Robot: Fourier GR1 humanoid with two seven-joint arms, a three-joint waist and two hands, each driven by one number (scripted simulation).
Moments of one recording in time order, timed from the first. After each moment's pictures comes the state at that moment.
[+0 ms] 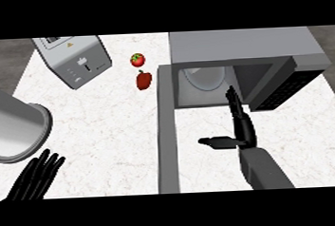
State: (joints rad) left arm 0.42 0.02 0.19 -1.95 0.17 -0.69 -0.21; right arm -0.45 -0.01 -0.05 -0.51 -0.04 -0.12 -0.96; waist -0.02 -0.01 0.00
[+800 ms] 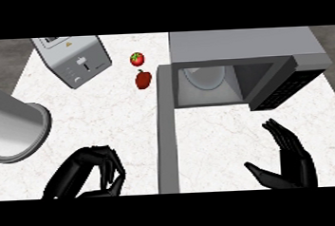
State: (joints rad) left arm 0.15 0.00 -0.08 -1.80 -0.13 -0.50 -0.18; right arm 0.12 -0.12 0.00 -1.30 -0.21 0.07 -0.75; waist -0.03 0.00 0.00
